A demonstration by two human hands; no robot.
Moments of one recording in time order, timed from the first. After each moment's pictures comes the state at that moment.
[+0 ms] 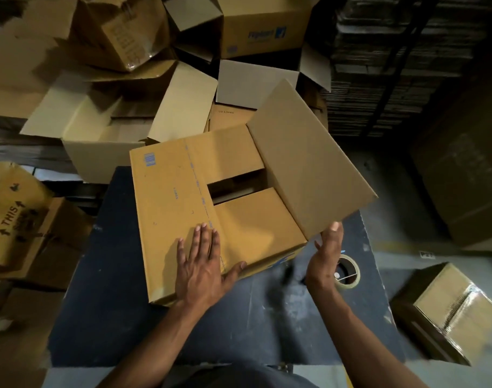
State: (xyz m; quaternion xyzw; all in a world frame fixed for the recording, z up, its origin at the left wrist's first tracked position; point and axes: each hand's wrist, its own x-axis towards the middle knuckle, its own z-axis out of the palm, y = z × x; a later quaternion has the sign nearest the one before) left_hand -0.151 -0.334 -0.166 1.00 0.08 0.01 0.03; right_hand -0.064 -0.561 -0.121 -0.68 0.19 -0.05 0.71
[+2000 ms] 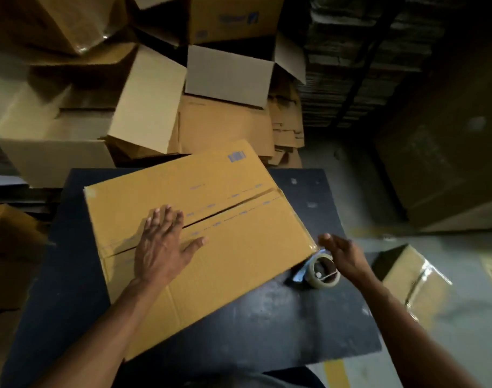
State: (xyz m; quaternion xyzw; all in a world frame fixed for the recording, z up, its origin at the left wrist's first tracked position) left_hand -0.077 -0.261 -0.160 0.99 0.08 -0.03 0.10; right_hand -0.007 -0.689 -0.139 -0.93 0.06 0.16 0.31
